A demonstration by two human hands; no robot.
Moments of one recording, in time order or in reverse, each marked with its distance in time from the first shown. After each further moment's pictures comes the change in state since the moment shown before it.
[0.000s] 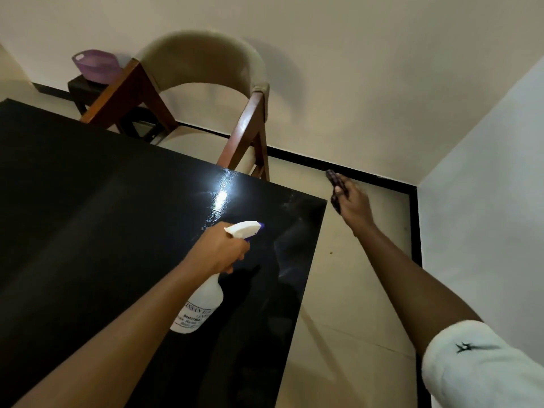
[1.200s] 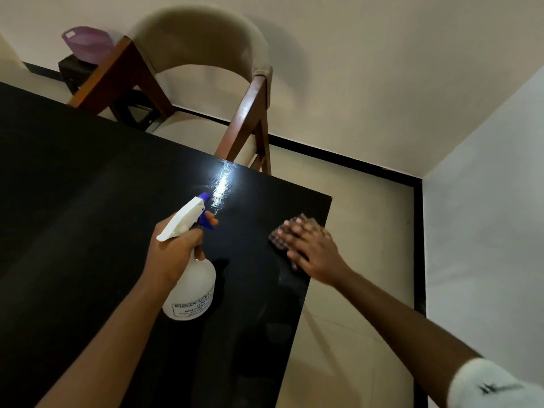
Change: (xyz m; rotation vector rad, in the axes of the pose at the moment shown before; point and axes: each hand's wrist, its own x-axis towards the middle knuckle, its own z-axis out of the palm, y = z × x) left_hand 0.000 -0.039 -0.027 -0.317 0.275 0.305; right_hand -0.096 0.002 0.049 -0.463 -0.539 -0.556
